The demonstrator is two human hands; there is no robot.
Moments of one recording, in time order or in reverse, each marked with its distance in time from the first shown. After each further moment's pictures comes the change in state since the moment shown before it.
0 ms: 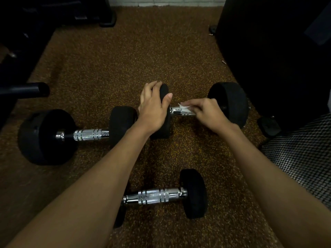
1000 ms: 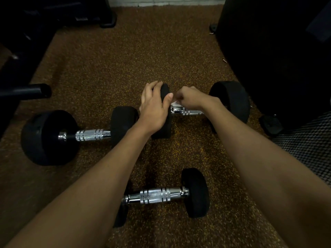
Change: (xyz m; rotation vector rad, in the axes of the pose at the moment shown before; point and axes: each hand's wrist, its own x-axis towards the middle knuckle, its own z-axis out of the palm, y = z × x) left_hand 0.000 -0.001 0.000 0.017 -0.012 0.009; right_hand 0.065 -0.023 0.008 -0.214 -0.333 0.153
